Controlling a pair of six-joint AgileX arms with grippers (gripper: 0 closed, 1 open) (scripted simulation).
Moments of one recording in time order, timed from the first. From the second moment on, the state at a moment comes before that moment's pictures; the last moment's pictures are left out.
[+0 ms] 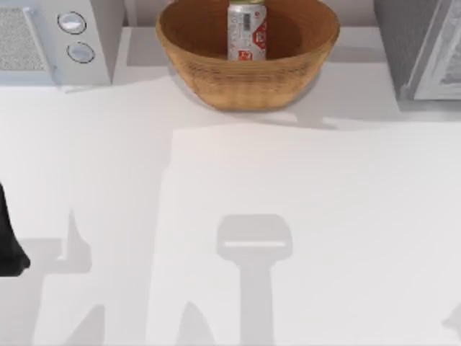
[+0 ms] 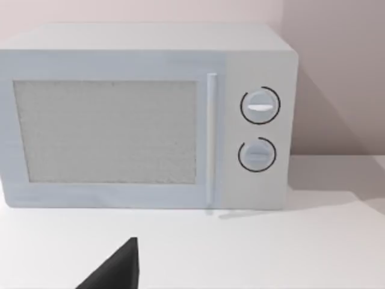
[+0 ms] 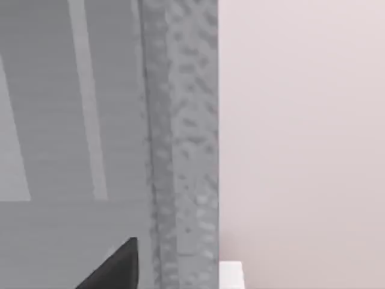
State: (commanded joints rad) left arm 0.00 0.00 0.00 0.00 0.00 0.00; right arm -1.06 1.48 1.02 0.46 -1.04 0.03
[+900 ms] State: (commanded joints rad) left arm 0.00 0.00 0.00 0.00 0.00 0.00; right arm -1.04 1.34 1.74 -0.38 -1.03 0.03
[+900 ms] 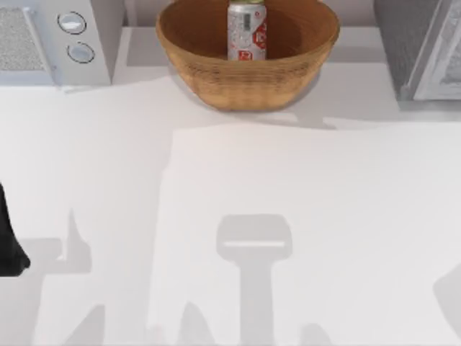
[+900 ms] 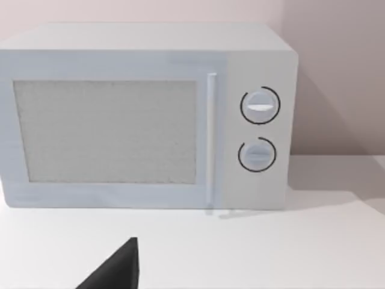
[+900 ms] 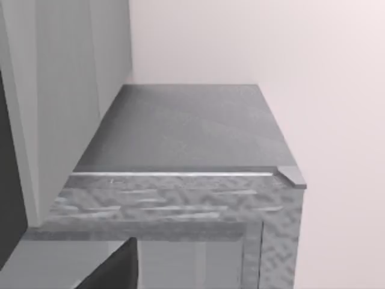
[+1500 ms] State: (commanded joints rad) left arm 0.00 0.00 0.00 0.00 0.00 0.00; right arm -0.77 1.35 1.77 -0.39 -0.75 0.03
